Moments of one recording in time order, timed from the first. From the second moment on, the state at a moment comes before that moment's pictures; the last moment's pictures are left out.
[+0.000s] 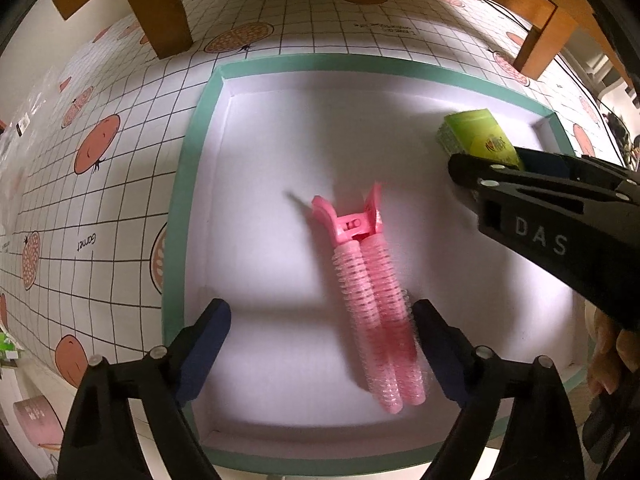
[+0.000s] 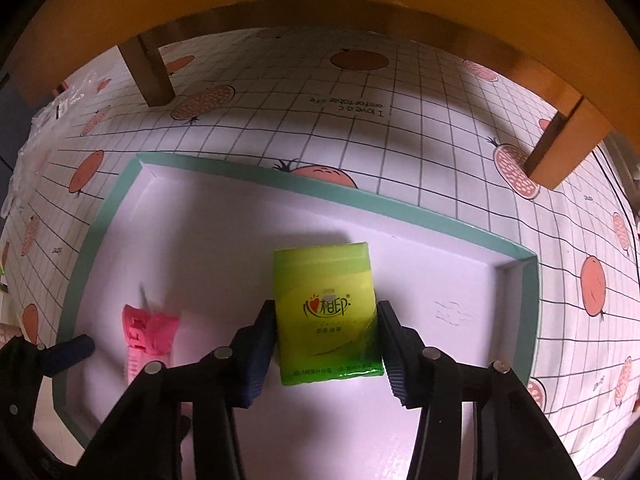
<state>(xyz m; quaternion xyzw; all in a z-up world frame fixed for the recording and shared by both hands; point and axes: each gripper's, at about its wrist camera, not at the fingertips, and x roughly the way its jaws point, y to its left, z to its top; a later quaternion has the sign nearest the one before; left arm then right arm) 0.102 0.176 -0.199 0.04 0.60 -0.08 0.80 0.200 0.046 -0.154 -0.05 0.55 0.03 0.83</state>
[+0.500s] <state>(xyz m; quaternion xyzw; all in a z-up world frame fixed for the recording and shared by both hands) 0.118 0.156 -0.187 0.06 0.58 -0.11 0.80 0.191 0.011 -0.154 -0.01 0.59 -0.01 0.81</state>
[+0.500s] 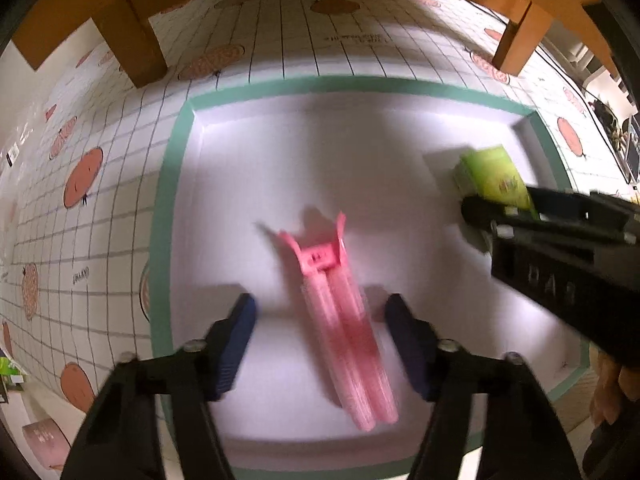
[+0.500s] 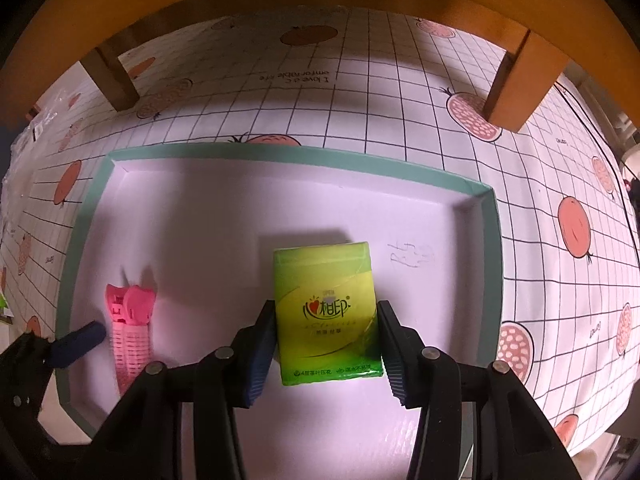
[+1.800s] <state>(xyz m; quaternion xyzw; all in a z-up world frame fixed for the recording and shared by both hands) 0.185 0.209 -0.198 0.00 0.60 -0.10 0.80 0.158 0.033 -0.140 0.01 0.62 -0.01 0.78</state>
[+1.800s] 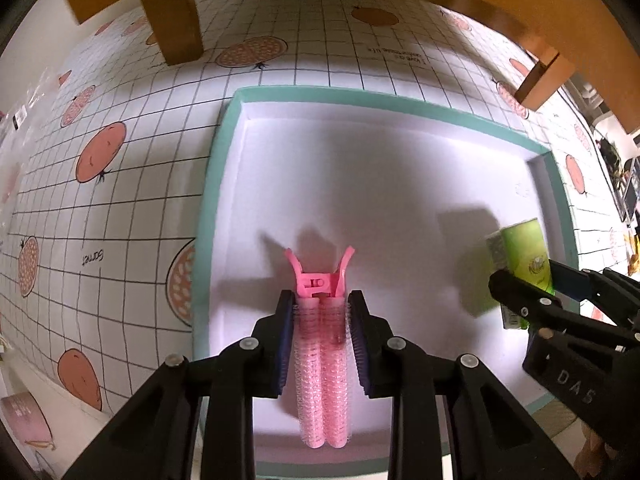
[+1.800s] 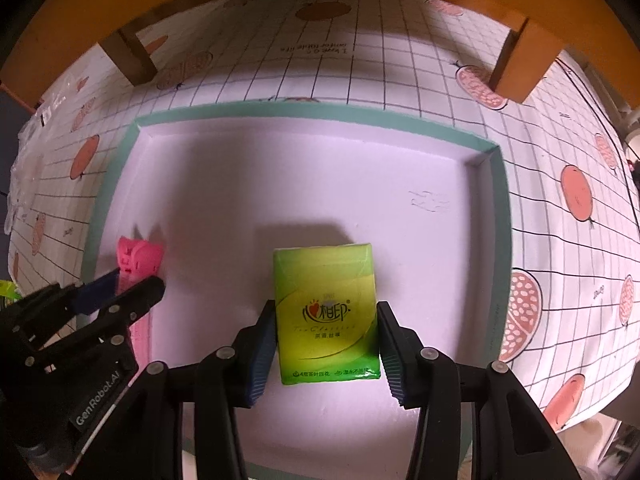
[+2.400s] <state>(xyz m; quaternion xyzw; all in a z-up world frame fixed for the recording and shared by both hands) 0.182 0.220 -0.129 -0.04 0.52 -0.13 0.85 0.138 0.039 -0.074 0.01 0.54 -0.02 0.84</state>
